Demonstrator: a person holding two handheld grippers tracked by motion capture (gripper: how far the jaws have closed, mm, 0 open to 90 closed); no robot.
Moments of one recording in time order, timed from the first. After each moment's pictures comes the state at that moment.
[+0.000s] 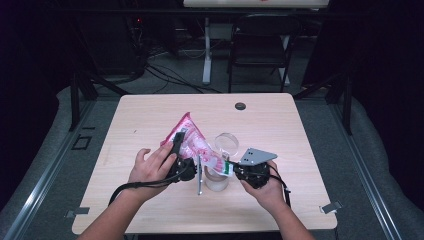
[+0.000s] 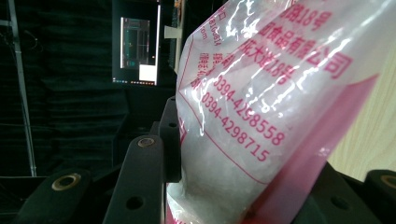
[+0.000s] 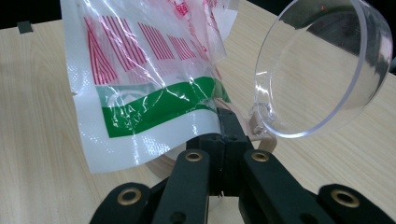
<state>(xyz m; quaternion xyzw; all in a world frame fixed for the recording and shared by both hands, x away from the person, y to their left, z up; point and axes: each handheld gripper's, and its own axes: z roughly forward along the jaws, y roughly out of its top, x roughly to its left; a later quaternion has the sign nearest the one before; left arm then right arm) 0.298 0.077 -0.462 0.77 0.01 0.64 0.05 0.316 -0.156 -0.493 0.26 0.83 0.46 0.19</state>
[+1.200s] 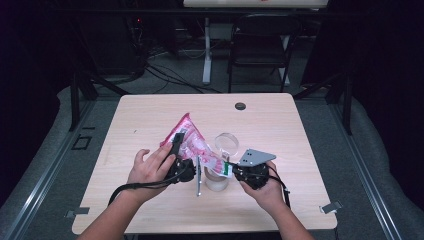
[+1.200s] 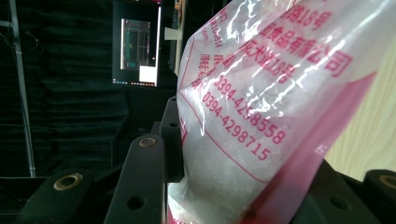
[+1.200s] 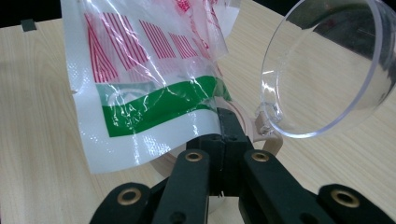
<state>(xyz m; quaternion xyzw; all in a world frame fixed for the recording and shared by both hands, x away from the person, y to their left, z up) 0.294 0.079 -0.461 0.77 0.01 0.64 0.05 0.314 -0.153 -0.494 0.25 0.83 0.46 0.19</state>
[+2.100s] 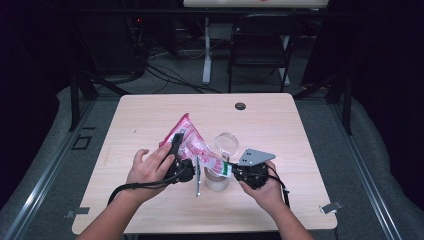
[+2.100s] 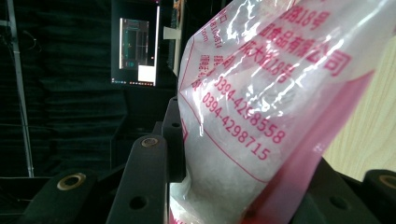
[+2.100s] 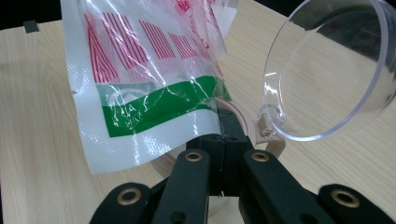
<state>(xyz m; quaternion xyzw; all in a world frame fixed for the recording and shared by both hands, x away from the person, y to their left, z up) 0.294 0.081 -0.460 0.77 0.01 0.64 0.05 0.315 -0.152 -0.493 0.25 0.83 0.46 0.18</state>
